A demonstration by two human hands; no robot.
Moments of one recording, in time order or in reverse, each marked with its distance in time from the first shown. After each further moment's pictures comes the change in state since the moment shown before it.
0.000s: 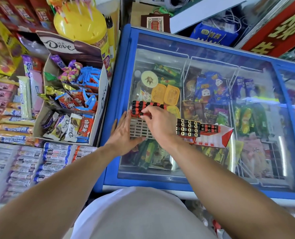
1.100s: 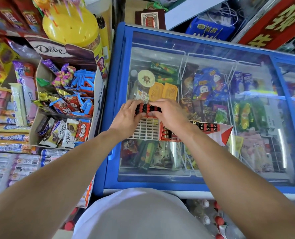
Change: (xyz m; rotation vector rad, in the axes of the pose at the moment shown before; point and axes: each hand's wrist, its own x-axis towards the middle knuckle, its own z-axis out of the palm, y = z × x) left_hand 0.046 0.041 -0.043 -0.115 0.099 0.126; right_hand 0.033 0.036 -0.036 0.033 -0.321 -0.025
